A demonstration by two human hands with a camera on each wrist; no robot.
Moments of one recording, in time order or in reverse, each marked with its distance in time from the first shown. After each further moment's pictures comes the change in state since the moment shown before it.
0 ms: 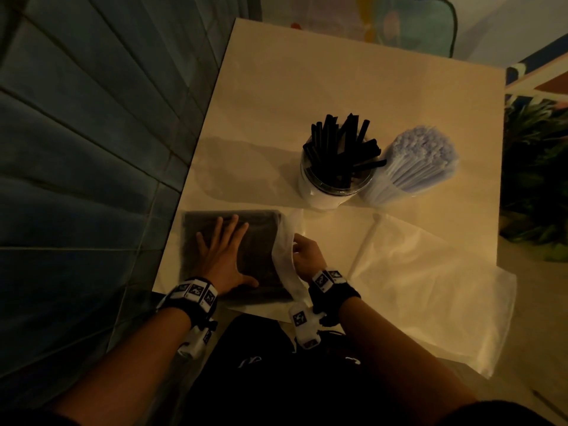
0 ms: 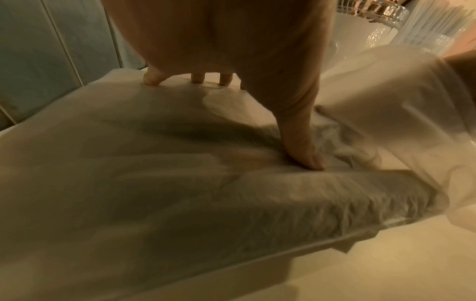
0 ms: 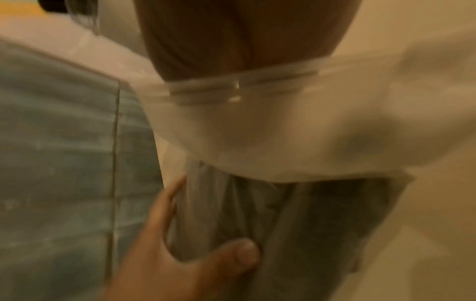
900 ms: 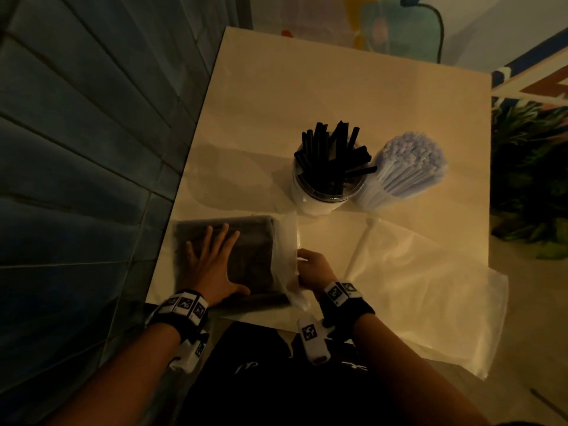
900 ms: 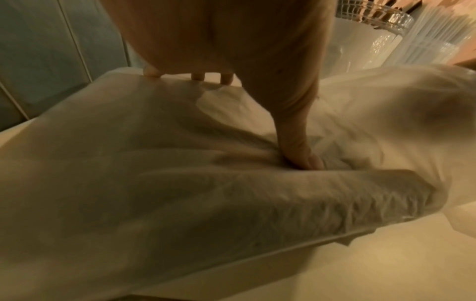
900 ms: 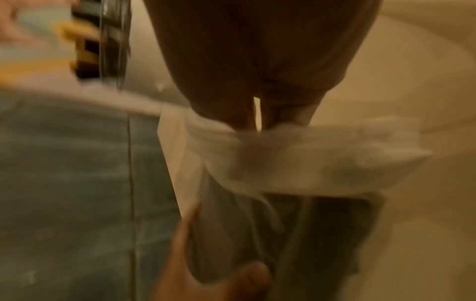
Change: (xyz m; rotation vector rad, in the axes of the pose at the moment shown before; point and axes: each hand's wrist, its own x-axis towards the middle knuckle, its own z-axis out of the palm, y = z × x) left_hand -0.001 -0.009 0.003 -0.010 0.016 -0.007; right_hand -0.014 0.006 -0.019 0.186 -0.026 0.255
